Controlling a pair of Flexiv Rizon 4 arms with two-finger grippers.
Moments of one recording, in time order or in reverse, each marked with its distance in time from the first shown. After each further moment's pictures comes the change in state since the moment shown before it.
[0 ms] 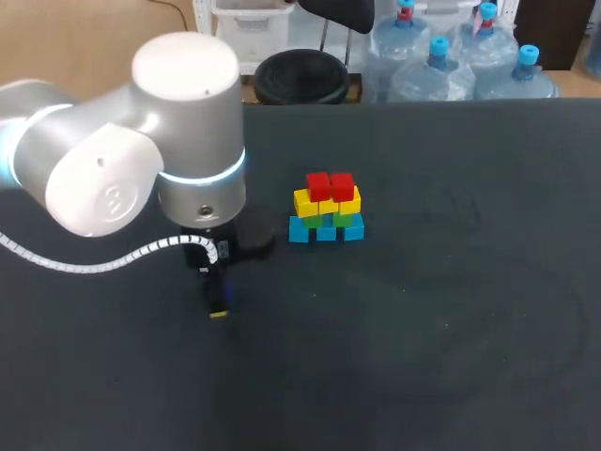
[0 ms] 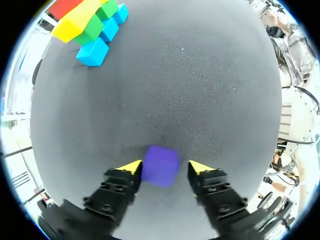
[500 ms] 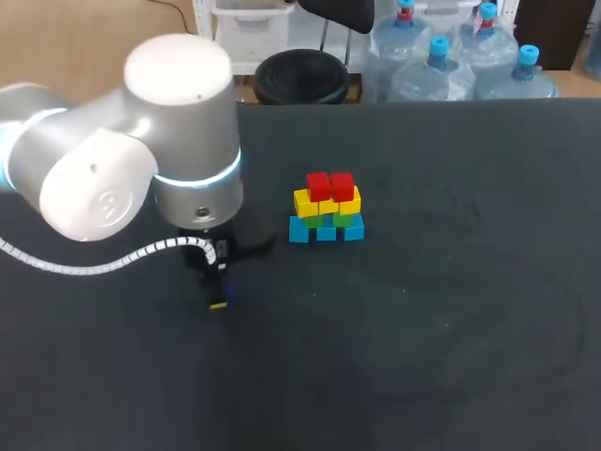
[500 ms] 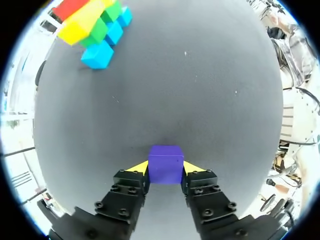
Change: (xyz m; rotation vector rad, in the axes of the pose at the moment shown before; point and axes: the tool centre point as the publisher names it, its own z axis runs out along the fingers) left arm -0.005 0.006 -0.007 -0.043 -0.033 0.005; right arm 0.000 0.000 0.000 0.000 0.000 0.000
